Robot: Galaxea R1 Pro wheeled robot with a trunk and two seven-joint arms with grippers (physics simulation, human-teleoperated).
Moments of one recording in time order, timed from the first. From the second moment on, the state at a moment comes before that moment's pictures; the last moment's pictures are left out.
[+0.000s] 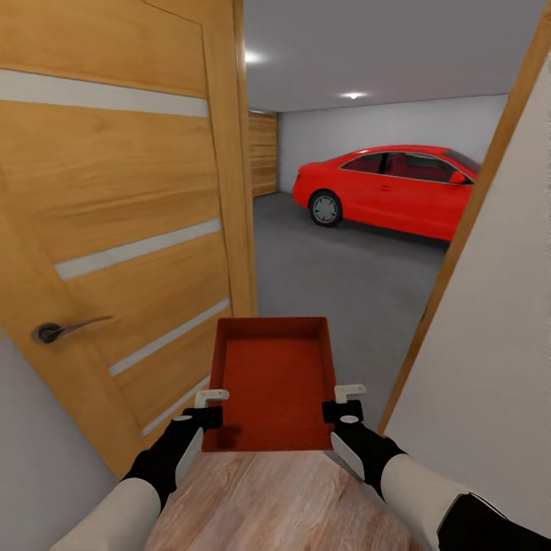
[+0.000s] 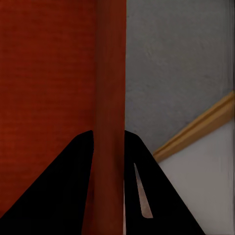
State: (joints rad) left arm -0.65 -0.09 -0.02 -0.58 0.04 0.29 0.09; right arm -0.79 0.06 0.71 -0.31 -0.58 0.03 -0.39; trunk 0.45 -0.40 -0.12
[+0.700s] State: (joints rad) left arm -0.65 -0.09 -0.02 -0.58 0.04 0.30 0.09; right arm -0.79 0.06 0.71 -0.31 -0.58 0.03 -0.39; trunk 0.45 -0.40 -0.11
